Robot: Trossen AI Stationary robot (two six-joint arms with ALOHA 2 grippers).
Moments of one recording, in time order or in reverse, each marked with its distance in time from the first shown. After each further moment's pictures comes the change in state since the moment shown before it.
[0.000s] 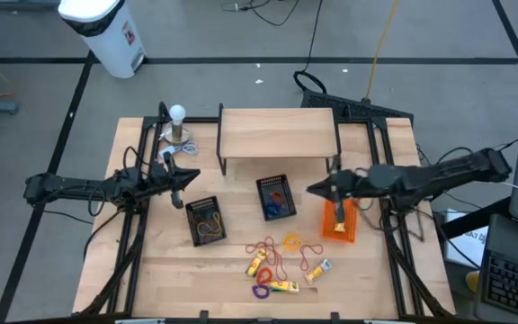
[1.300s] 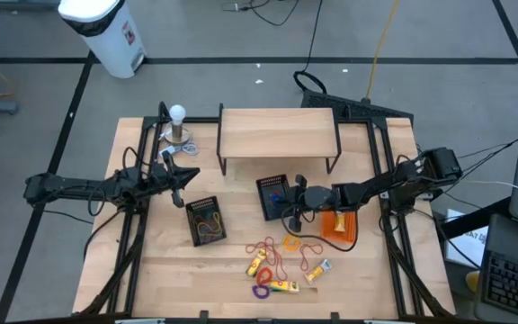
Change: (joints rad) left arm 0.000 0.000 0.001 -0.006 -0.044 0.039; right arm -0.061 0.761 0.015 0.392 0.026 0.180
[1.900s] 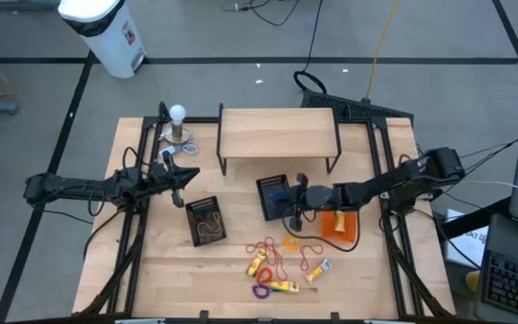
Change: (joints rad) left arm 0.000 0.000 0.000 -0.001 0.000 0.000; right arm 0.001 -0.022 -0.001 -0.023 0.027 -0.022
